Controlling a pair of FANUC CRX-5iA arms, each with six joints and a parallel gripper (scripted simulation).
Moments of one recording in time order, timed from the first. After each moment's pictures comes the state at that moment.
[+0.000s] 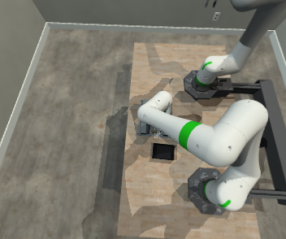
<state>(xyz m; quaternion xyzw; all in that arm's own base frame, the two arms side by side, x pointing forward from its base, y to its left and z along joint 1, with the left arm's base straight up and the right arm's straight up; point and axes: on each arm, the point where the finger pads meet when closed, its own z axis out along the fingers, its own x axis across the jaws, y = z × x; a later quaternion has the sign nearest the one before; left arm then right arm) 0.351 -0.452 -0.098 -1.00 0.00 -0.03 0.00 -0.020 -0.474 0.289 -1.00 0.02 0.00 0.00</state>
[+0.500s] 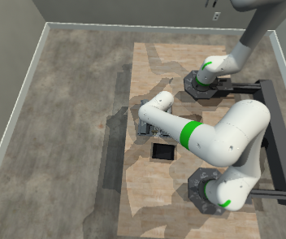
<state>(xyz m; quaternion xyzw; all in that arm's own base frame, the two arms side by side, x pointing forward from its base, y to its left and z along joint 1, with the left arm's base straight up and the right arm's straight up) 0.351 -0.452 -0.097 -1.00 0.00 -0.04 0.00 -0.020 -0.474 0.289 -1.00 0.02 0.00 0.00</state>
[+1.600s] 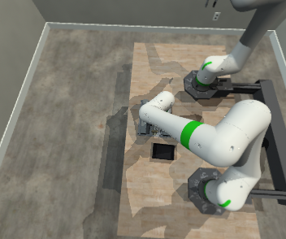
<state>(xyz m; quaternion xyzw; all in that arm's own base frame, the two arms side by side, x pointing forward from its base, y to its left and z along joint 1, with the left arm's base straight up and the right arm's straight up) 0.350 -0.452 -0.097 -1.00 0.00 -0.04 0.00 -0.020 -0.474 0.289 -1.00 0.02 0.00 0.00</state>
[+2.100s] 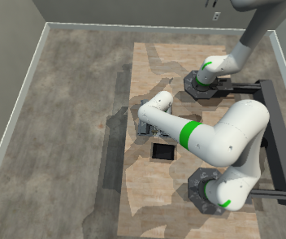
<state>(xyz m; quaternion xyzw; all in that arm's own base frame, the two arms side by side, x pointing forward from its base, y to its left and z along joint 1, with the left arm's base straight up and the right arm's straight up) 0.351 -0.452 -0.097 -1.00 0.00 -0.03 0.00 -0.020 -0.474 0.289 -1.00 0.02 0.00 0.00</state>
